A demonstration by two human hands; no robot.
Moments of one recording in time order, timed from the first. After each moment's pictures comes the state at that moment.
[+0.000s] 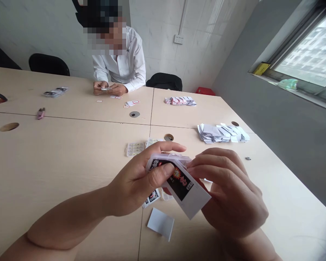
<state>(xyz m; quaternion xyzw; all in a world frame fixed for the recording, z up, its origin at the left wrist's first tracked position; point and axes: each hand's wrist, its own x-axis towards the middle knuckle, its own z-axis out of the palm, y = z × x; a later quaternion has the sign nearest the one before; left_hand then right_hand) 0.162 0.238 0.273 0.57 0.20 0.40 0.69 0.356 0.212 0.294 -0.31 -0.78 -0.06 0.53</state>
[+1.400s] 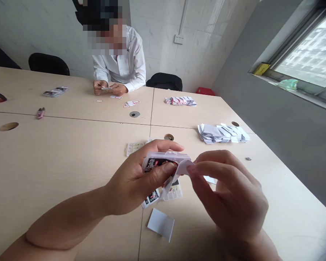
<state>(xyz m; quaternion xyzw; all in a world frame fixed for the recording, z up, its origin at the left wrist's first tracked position) 0.164 0.240 0.282 0.60 0.24 0.40 0.64 0.362 0.207 0.287 -0.35 -0.78 0.02 0.52</state>
